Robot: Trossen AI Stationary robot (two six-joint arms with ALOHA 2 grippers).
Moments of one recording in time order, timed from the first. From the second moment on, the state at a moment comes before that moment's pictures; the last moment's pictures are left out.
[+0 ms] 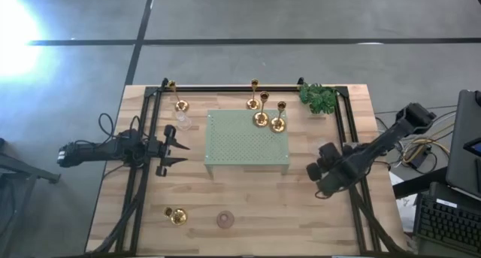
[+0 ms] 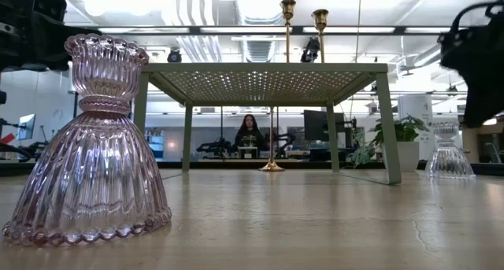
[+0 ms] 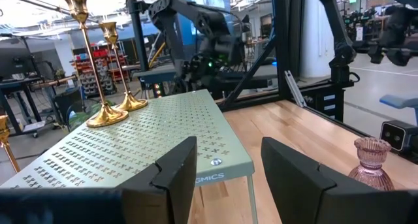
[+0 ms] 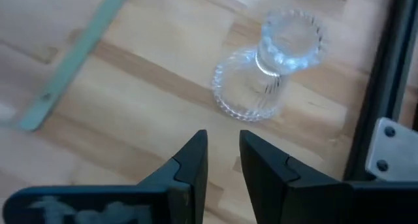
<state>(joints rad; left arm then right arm) 0.04 0.02 0.01 0.04 0.19 0.15 0.63 1.27 0.71 -1.22 0.53 1.84</state>
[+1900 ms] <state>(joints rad) 0.04 0.02 0.01 0.04 0.19 0.15 0.41 1.71 0.61 -1.08 0.82 2.20</state>
